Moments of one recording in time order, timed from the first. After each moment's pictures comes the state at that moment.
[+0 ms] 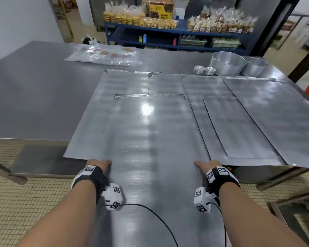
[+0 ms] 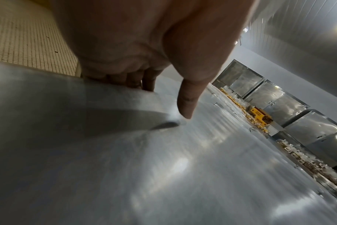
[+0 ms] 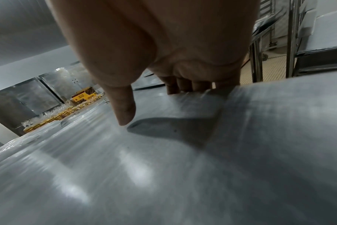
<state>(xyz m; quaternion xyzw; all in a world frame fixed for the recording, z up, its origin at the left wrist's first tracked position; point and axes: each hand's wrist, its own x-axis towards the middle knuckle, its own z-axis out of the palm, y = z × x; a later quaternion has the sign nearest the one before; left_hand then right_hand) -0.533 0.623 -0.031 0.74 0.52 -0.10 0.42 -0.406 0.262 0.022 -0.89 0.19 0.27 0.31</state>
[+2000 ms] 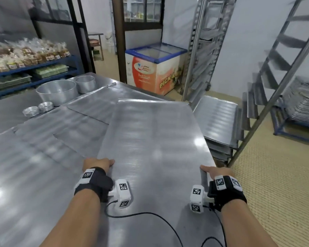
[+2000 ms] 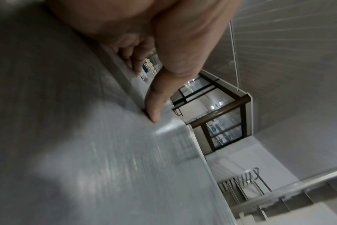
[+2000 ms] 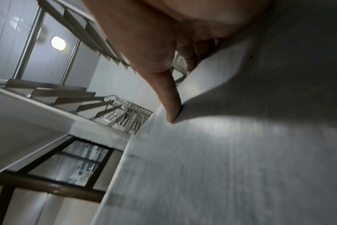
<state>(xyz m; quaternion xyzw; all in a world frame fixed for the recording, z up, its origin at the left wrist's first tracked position) -0.331 0.254 0.064 0.85 0.15 -0.17 0.48 -0.581 -0.028 0.075 -0.59 0.64 -0.13 0.48</state>
